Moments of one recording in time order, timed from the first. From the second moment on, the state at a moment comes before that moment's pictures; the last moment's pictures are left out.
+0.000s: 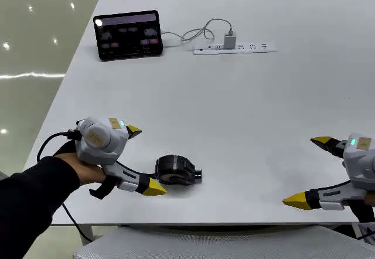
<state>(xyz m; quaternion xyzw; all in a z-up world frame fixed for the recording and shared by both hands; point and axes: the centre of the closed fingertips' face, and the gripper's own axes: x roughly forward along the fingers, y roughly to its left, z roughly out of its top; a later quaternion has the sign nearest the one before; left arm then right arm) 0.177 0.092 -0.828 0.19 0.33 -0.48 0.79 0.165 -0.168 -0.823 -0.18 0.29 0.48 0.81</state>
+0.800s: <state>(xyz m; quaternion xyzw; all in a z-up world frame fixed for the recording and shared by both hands) 0.173 0.071 -0.850 0.27 0.35 -0.53 0.72 0.172 -0.075 -0.822 -0.22 0.26 0.58 0.74</state>
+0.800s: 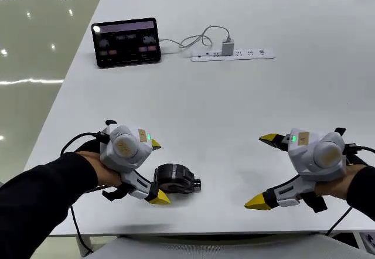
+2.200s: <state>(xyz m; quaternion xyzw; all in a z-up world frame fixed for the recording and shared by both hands) 0.170 0.056 -0.871 0.34 0.35 -0.56 0.67 0.161 0.022 -0.892 -0.30 0.28 0.65 0.64</state>
